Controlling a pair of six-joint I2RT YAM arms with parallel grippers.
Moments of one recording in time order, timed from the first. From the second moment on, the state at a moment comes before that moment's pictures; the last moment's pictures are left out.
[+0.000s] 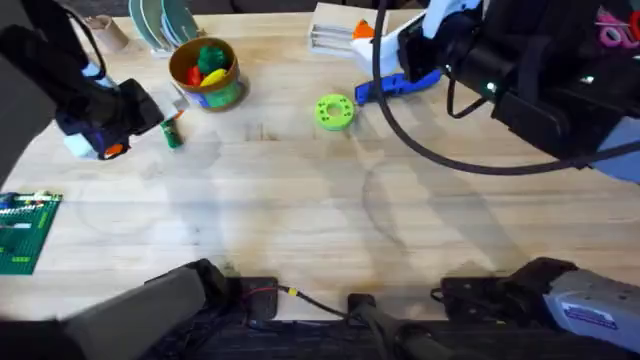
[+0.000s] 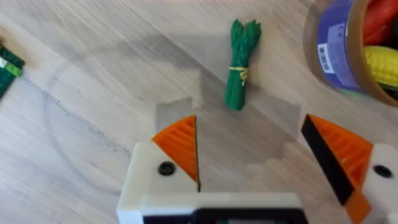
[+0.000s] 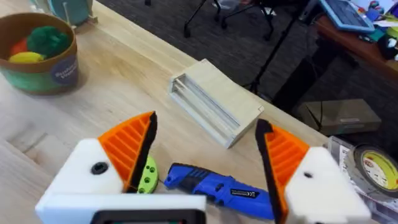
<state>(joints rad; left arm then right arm) 0.40 1.32 0.98 -0.77 -0.06 -0.26 0.49 1.25 0.86 0.10 0.08 -0.21</state>
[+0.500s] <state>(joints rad) 0.40 1.59 0.98 -0.48 -0.06 -0.27 0.49 1.25 0.86 0.10 0.08 -0.21</state>
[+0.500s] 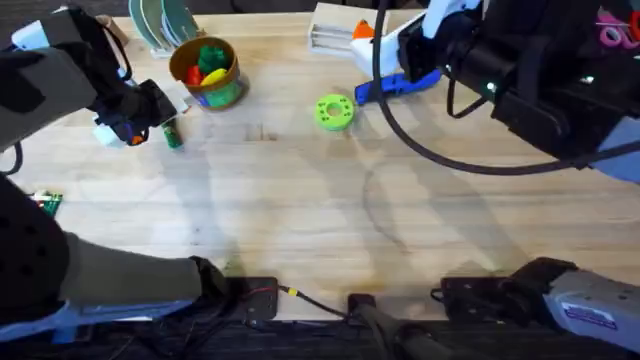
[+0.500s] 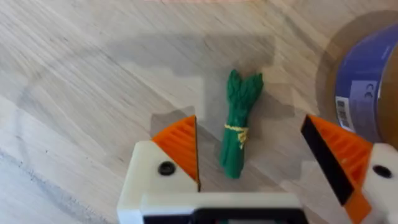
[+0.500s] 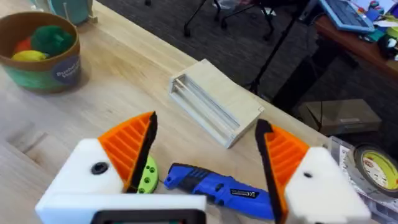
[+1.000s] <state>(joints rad) 0.41 1.70 0.98 -0.38 -0.07 -0.19 0.49 1.25 0.86 0.10 0.08 -0.21</state>
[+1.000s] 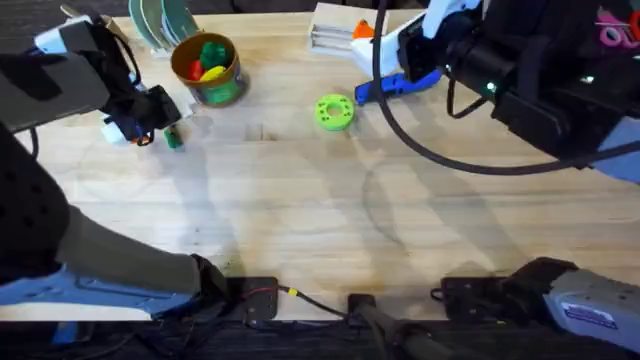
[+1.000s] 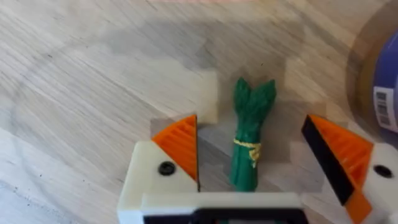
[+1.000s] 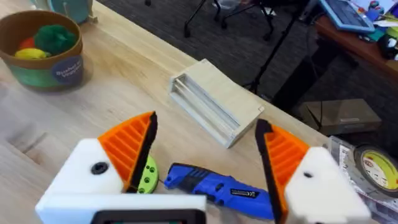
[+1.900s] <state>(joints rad) 0.41 1.71 0.99 -0.43 -0.06 -0.12 0.49 1.25 0.86 0.10 0.08 -0.21</state>
